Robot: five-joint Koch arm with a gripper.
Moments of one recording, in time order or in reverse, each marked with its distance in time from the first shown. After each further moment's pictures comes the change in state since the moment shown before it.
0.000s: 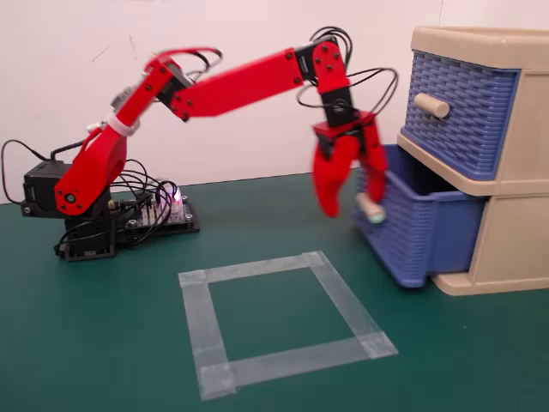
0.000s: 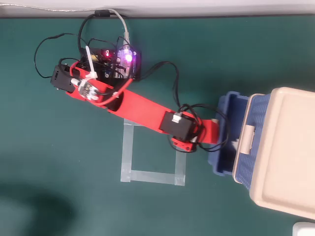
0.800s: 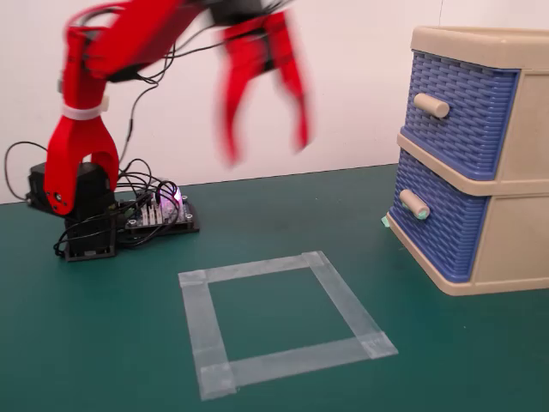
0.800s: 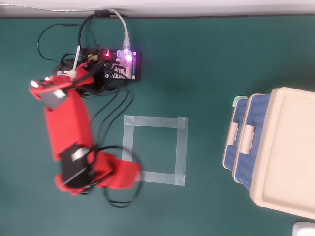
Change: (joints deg) arm 36.0 34.8 25.0 22.1 -28.7
